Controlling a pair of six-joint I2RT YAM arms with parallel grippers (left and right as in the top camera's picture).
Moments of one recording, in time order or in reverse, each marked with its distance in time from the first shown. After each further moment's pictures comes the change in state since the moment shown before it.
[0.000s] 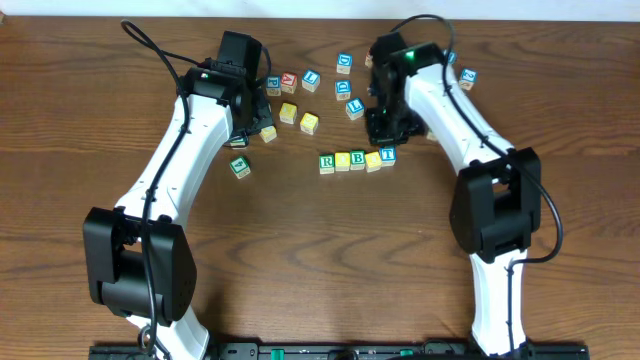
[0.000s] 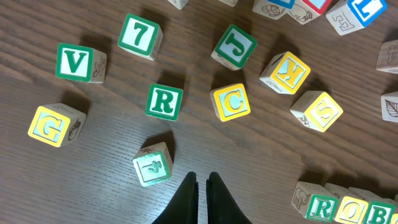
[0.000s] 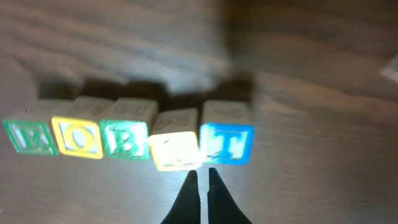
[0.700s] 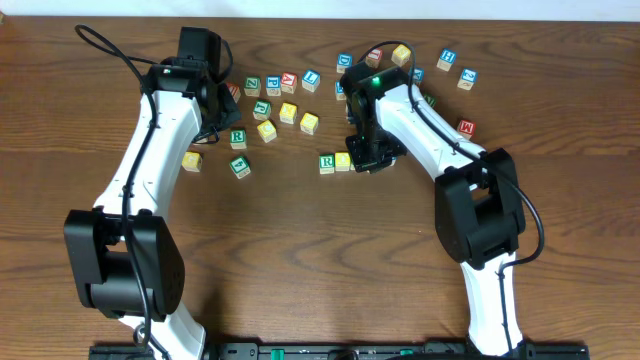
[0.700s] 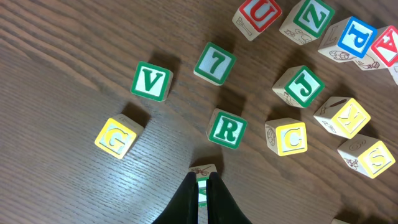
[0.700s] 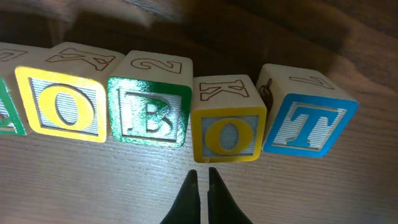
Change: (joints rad) left arm 0.132 0.000 0.000 -0.009 -0.022 0.000; right arm 0.106 0.000 -0.115 0.032 0.072 0.000
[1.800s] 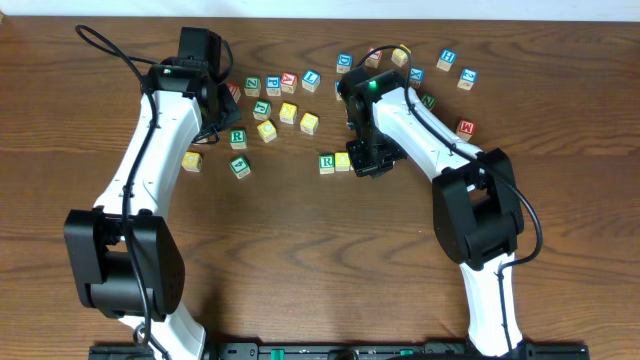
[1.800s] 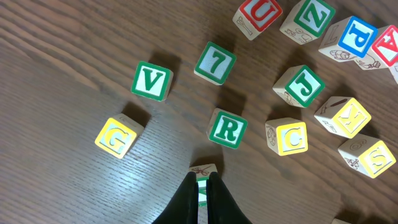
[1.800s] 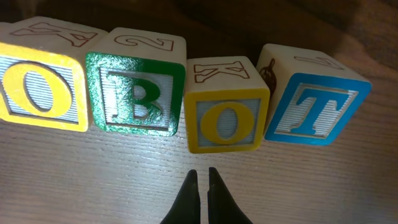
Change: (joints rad) left arm 0.000 0.000 0.000 -0.001 0.000 0.000; right arm 0.009 0.000 -0.020 -0.019 0.020 0.002
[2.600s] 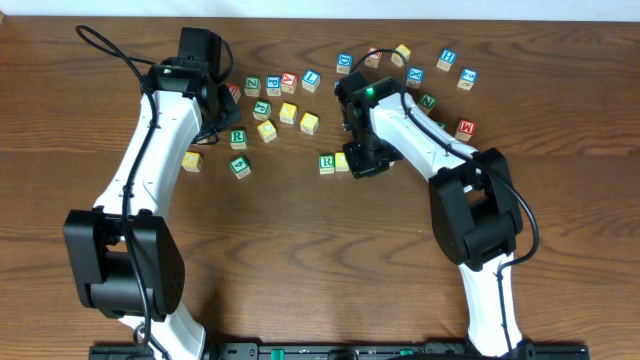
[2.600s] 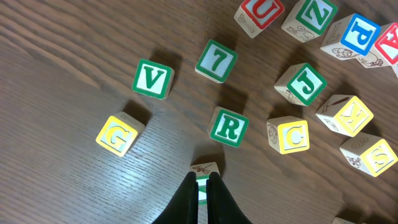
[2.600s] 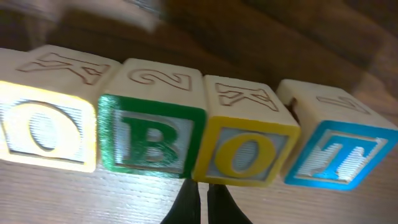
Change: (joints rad) left arm 0.000 0.000 0.000 -0.006 0.000 0.000; right arm 0.011 0.000 -0.051 0.106 0.011 -0.029
